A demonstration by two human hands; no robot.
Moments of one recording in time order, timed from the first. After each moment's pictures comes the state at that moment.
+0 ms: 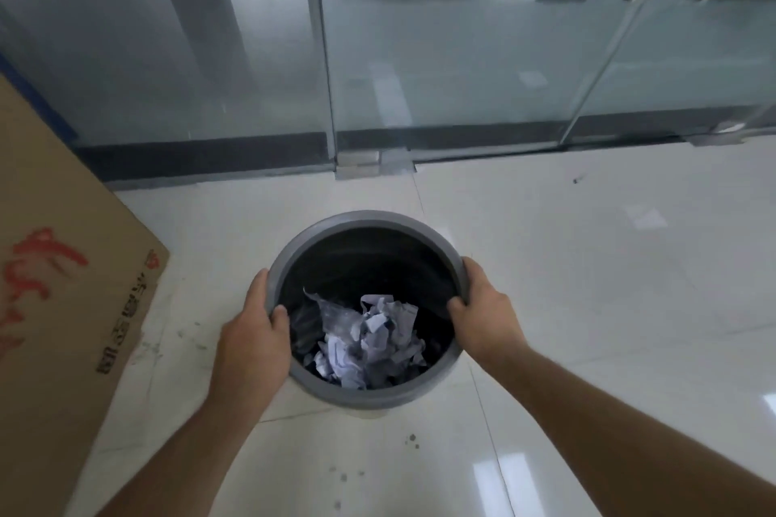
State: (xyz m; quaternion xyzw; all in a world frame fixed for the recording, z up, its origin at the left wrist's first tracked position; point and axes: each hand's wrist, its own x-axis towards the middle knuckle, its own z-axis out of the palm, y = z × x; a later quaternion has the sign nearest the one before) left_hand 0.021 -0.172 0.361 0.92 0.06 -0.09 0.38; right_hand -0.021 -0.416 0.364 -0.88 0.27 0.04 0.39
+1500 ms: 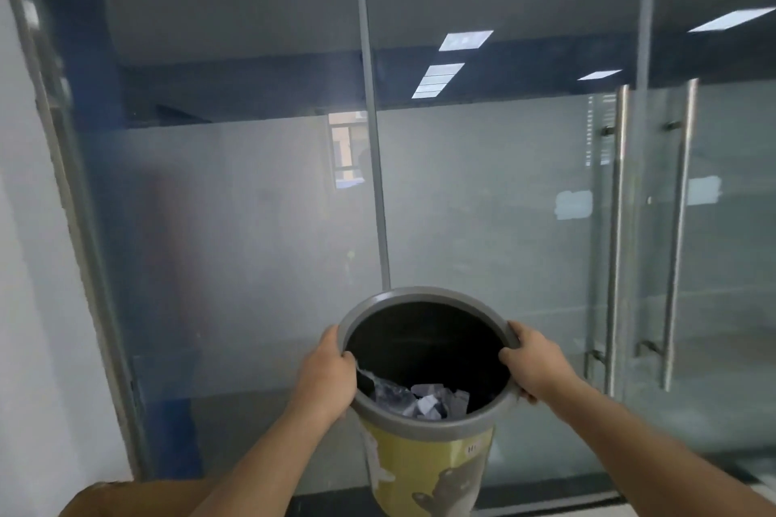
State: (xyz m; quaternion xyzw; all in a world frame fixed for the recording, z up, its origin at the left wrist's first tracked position) left_hand 0.051 -0.169 1.093 0.87 -0.08 0.08 0.48; right_hand 0.008 -0.431 1.087 -0.87 0.18 -0.14 0.44
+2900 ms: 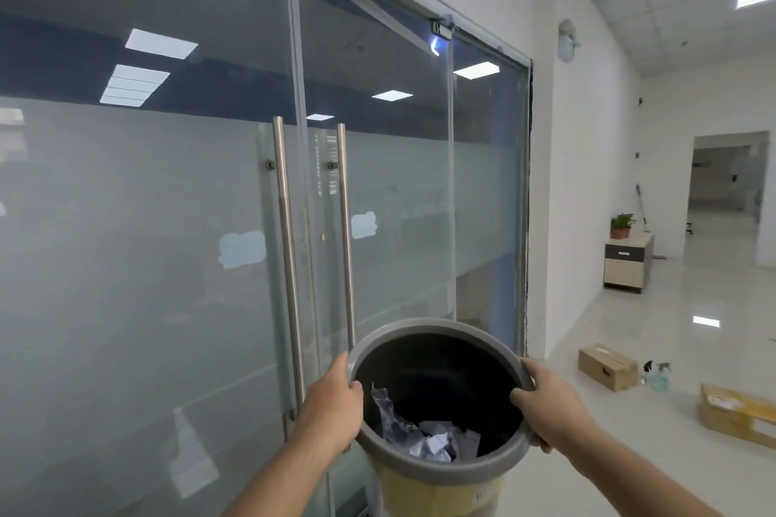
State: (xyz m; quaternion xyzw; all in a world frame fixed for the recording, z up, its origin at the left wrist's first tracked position) left_hand 0.058 -0.782 1.075 0.81 -0.35 -0.12 0.45; right_hand -0.160 -0.928 1.072 -0.75 0.48 -0.28 0.37
